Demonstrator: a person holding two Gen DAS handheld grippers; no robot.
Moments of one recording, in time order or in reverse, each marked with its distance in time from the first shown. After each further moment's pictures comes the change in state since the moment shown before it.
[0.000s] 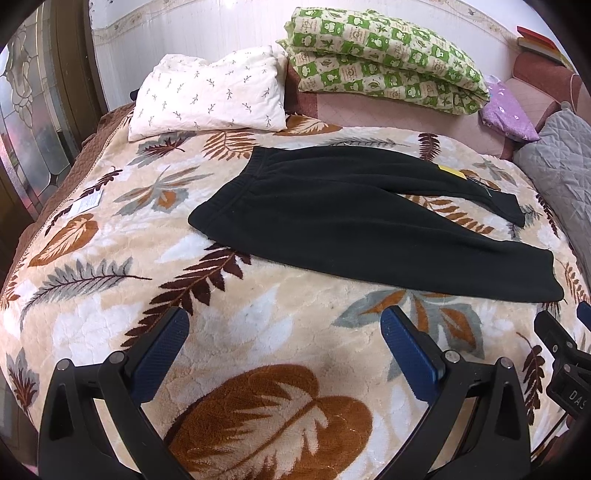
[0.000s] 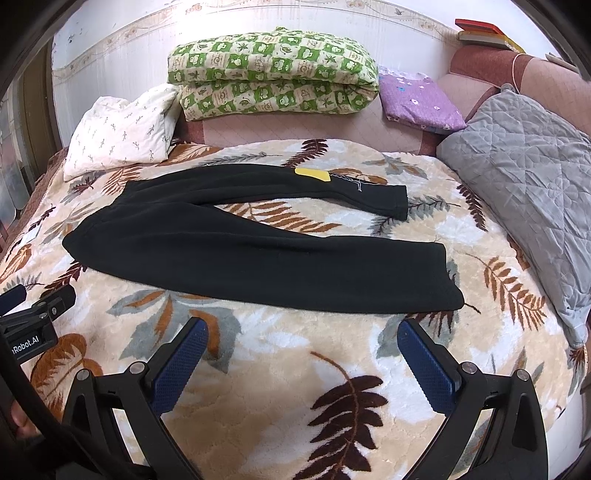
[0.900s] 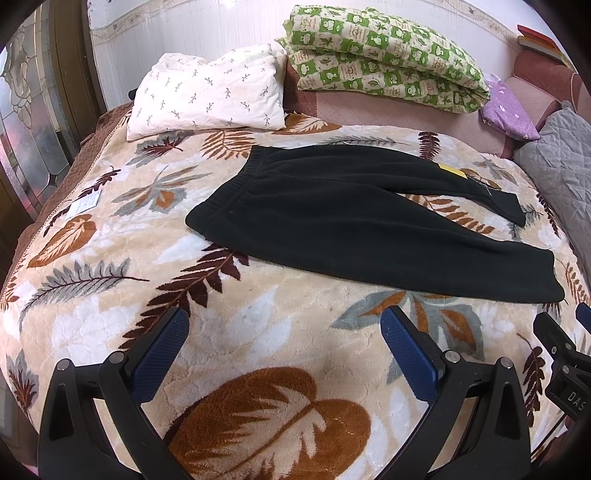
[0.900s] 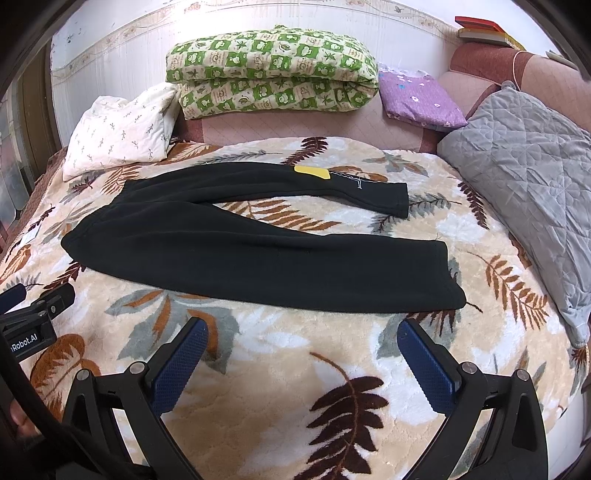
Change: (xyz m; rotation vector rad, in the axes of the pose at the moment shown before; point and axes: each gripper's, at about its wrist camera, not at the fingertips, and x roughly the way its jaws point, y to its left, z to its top) left arm 0.001 0.000 0.000 0.000 0.004 0.000; right arm 0.003 0.000 -0.001 0.004 0.004 0.002
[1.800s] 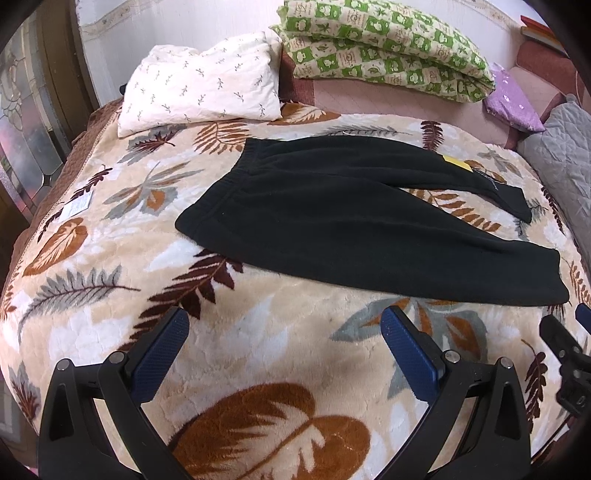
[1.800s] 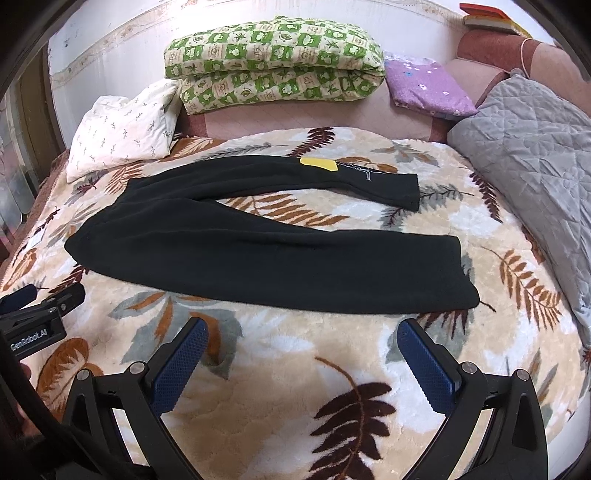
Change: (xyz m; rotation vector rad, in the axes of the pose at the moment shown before) left arm 0.019 -0.004 0.021 0.022 0.072 -0.002; right arm 0.011 -0.008 0.012 0.019 0.047 0.065
